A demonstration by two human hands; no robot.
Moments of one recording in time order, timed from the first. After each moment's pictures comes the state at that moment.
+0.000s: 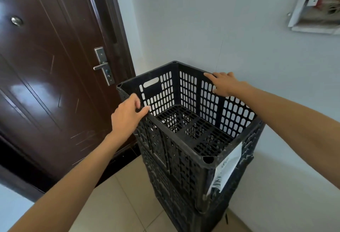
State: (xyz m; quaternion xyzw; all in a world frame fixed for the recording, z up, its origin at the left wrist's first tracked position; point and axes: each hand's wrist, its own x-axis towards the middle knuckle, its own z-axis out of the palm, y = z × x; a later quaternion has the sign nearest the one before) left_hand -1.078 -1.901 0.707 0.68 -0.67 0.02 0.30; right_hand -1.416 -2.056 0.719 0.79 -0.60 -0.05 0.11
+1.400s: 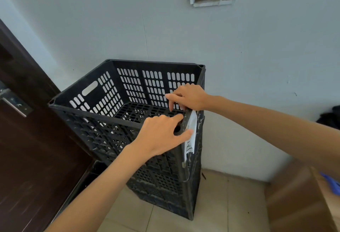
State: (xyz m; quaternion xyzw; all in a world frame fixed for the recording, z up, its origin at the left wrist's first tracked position) left_hand -1.193 -1.820 0.705 0.27 -0.95 0.06 0.11; right_hand -1.386 -1.847 0.704 0.72 -0.65 0.21 -0.10
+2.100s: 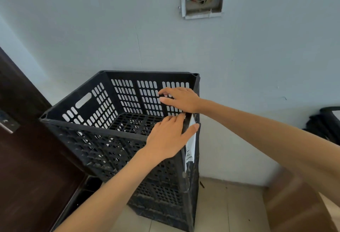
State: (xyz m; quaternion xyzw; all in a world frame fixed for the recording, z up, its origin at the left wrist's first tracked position) left_hand -1.220 -1.821 0.708 0.31 -0.94 -0.09 0.06; right_hand -1.378 -1.860 0.715 0.68 -0.70 0.19 -0.08
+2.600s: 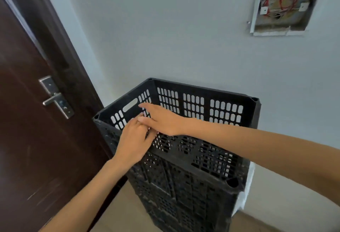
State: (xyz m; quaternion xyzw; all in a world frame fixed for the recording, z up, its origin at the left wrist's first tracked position) left_hand -1.078 -1.958 0.707 0.44 -0.87 -0.01 0.21; right_hand -1.230 -1.955 0.750 0.80 -0.52 0.21 -0.20
